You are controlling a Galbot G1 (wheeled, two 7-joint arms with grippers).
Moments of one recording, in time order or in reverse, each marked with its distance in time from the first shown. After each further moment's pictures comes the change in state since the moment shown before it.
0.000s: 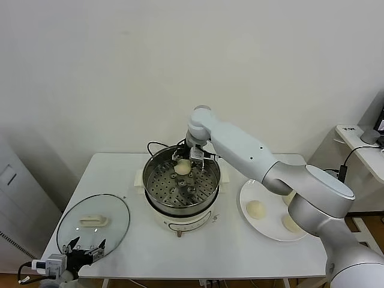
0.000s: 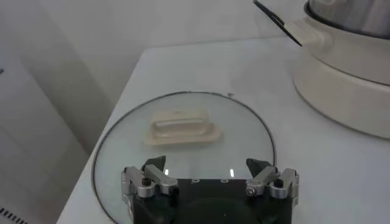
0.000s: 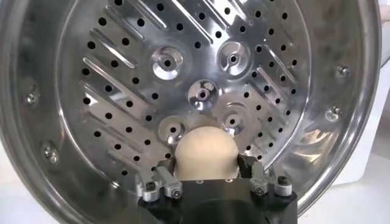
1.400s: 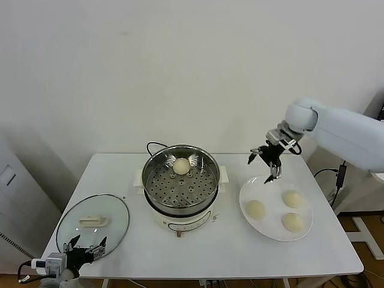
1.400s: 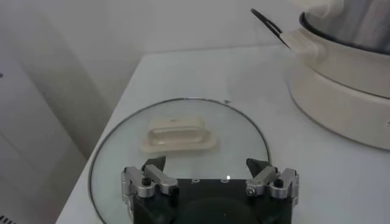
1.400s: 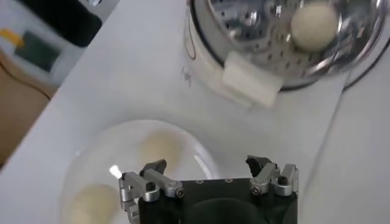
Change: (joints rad) left arm -0.003 -0.008 -0.005 -0.017 -0.005 0.000 -0.003; right arm 0.254 -0.610 -0.592 0.243 1.014 -0.746 -0.114
